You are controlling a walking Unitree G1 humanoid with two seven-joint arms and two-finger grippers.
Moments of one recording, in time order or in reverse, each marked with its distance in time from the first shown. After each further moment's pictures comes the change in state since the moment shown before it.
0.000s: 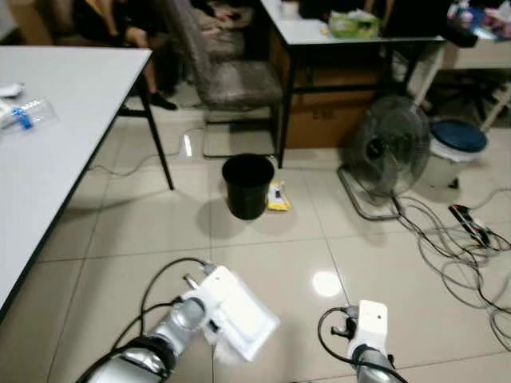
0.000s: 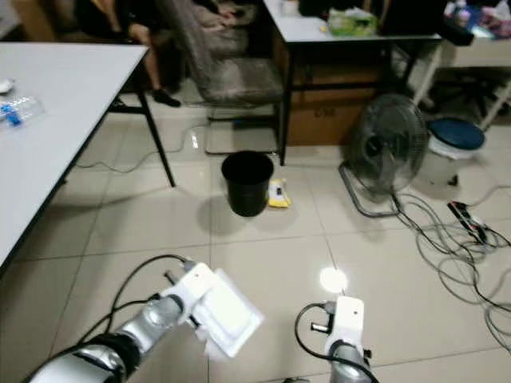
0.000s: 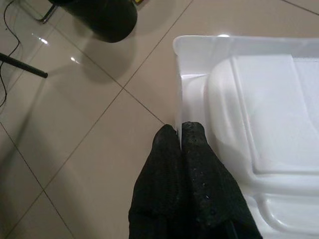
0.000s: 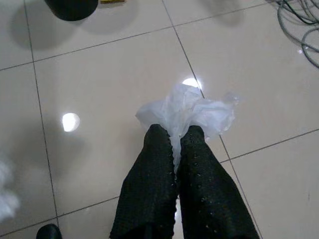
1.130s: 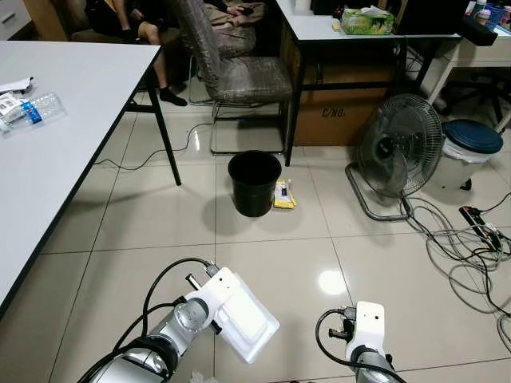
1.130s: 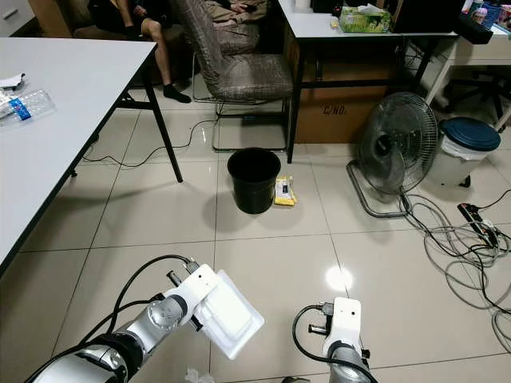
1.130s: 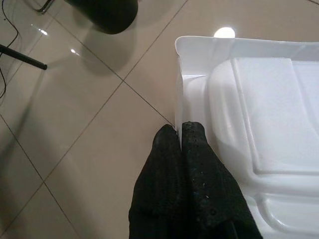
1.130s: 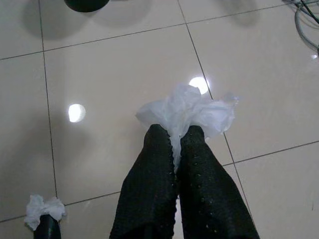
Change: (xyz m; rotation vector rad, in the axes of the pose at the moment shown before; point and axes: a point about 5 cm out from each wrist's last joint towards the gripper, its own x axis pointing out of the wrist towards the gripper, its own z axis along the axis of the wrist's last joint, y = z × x) left arm 0.000 -0.001 -0.001 0.013 0.012 -0.004; right arm -0.001 0.003 -0.005 -0.027 0.012 0.030
